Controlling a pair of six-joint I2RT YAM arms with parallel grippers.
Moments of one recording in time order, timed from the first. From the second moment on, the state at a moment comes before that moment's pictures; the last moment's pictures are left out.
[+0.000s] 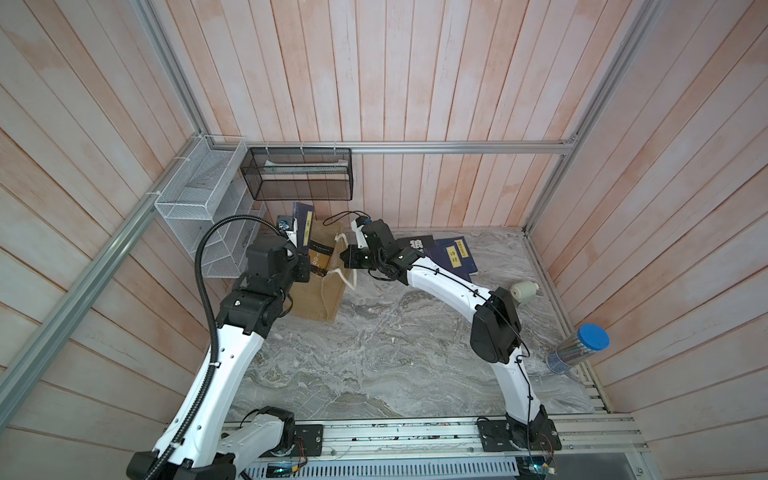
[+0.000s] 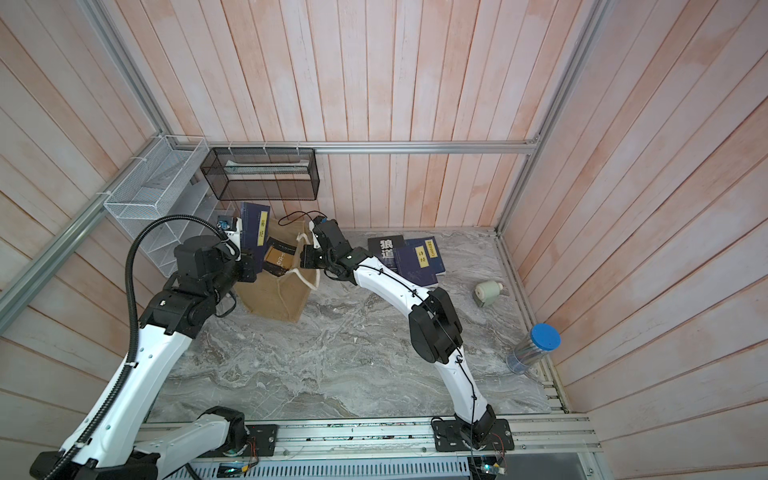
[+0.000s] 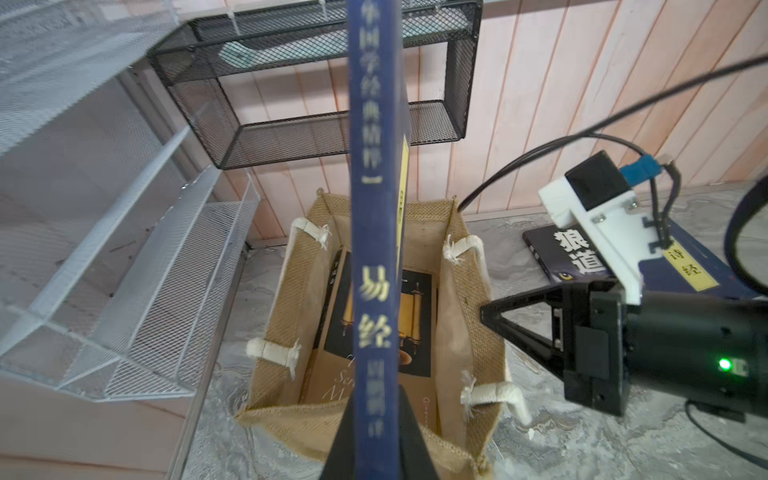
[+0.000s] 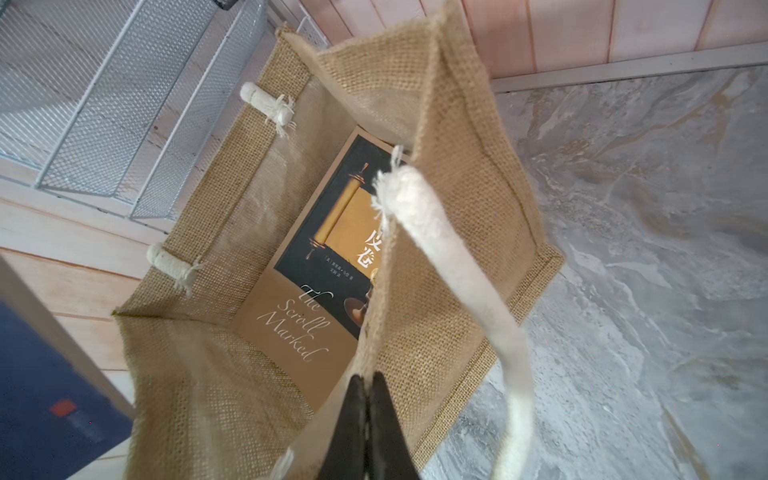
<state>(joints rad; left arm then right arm) -0.22 1.14 1.31 -0.59 -0.15 0.04 0.82 2.19 2.00 -0.30 -0.19 0.65</state>
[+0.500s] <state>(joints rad) -0.11 1.28 1.40 -0.58 0.12 0.02 0.80 2.15 1.95 -0.27 -0.21 0.65</state>
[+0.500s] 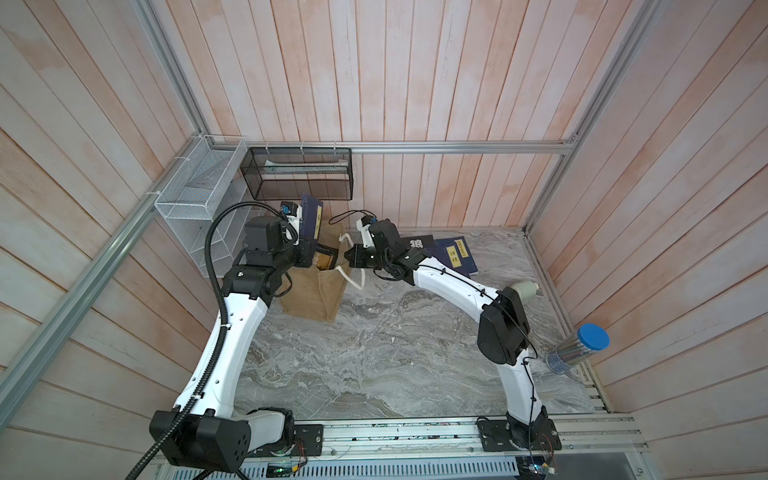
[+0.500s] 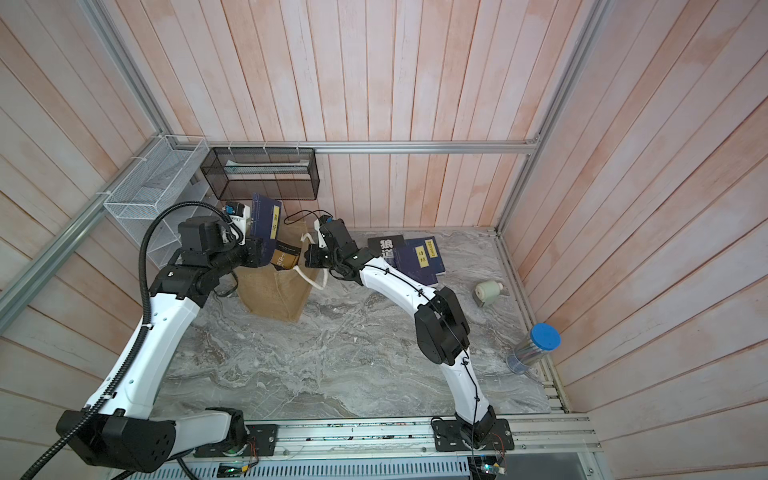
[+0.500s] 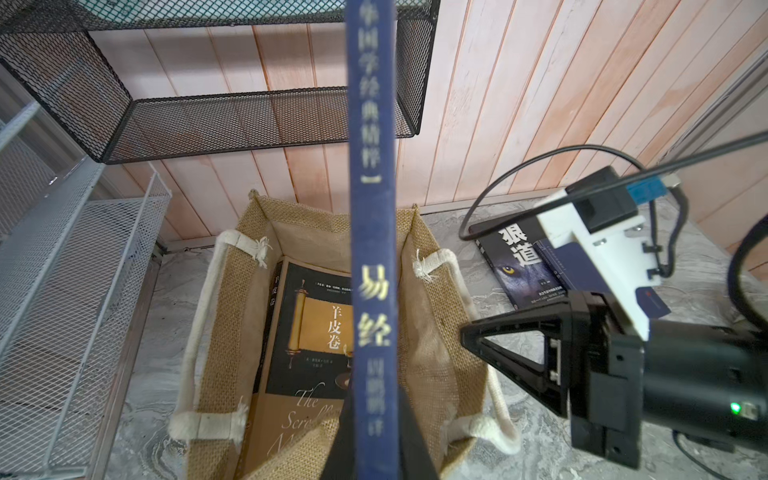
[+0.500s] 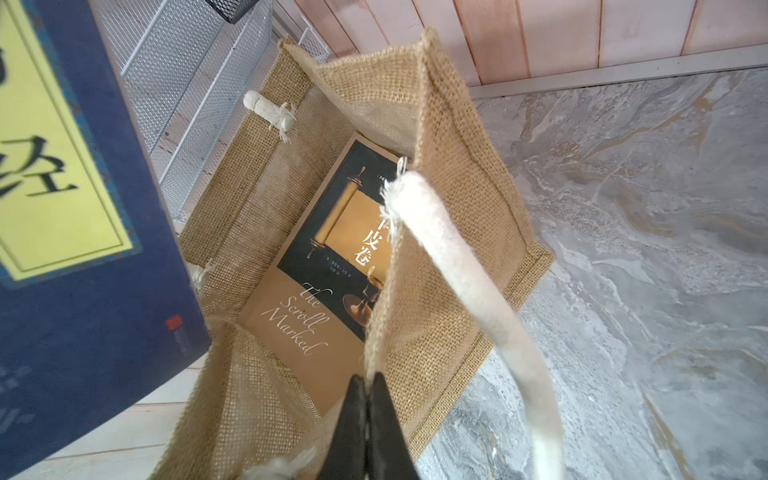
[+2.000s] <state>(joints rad) 0.00 1.79 1.62 -0.90 0.46 0.15 0.79 2.12 1.94 -0.27 -0.20 0.61</state>
